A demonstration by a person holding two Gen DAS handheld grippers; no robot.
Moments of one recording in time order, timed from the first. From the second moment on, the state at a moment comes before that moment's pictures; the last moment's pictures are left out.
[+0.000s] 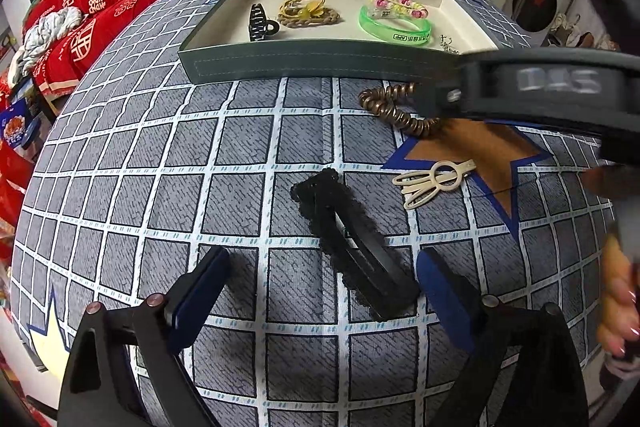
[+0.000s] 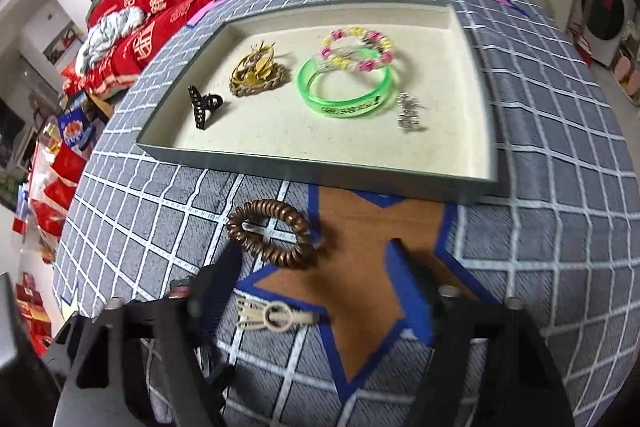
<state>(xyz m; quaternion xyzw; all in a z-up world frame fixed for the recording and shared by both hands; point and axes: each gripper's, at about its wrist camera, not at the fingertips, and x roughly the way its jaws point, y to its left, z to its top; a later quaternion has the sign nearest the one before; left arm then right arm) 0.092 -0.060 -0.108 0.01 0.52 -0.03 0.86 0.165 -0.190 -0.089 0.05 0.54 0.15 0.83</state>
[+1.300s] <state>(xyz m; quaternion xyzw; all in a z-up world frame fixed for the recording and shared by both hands) 0.080 -0.027 -0.068 -0.02 0.46 -0.14 0.88 0.092 -0.230 -0.051 0.10 0.48 0.13 0.86</state>
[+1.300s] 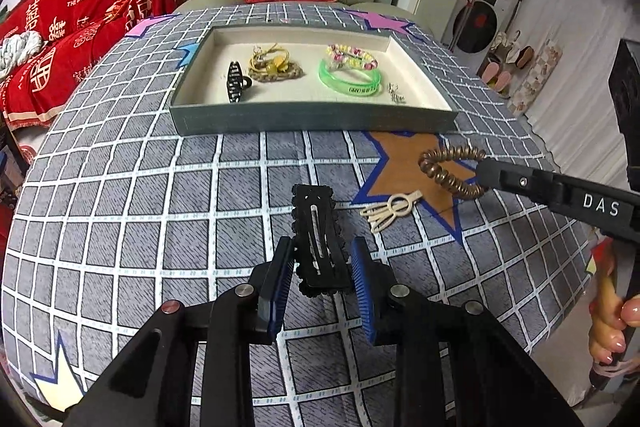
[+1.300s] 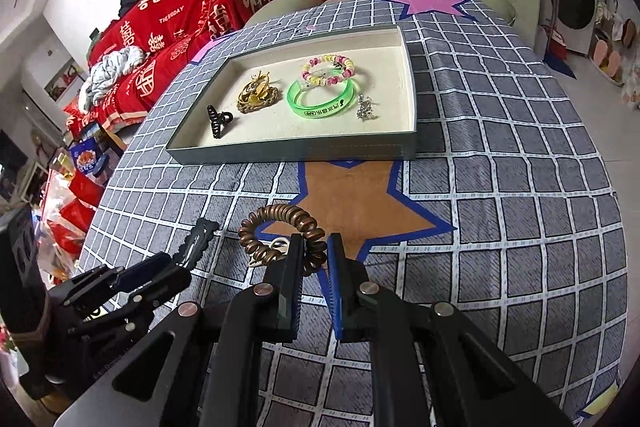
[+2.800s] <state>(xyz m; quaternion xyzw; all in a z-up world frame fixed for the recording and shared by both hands) 0.238 -0.017 -0.015 0.00 0.41 -0.13 0.90 0.229 -0.241 -0.020 0.10 0.47 0.10 0.87</state>
